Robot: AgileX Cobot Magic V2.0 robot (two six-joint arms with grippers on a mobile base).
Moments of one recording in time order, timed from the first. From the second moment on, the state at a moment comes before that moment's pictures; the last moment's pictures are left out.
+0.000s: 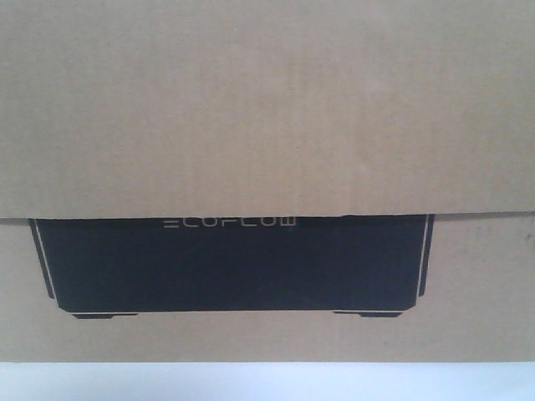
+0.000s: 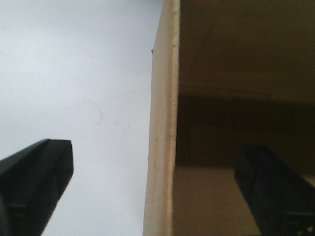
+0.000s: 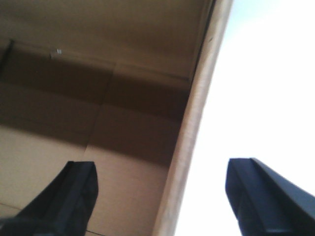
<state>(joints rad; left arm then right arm) -0.11 1.13 -1.26 -0.03 0.92 -0.06 0.14 1.20 -1.23 0.11 0.91 -0.05</state>
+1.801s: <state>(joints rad) -0.11 0.07 -0.45 0.03 0.71 0.00 0.14 0.07 -0.33 0.05 0.48 -0.05</state>
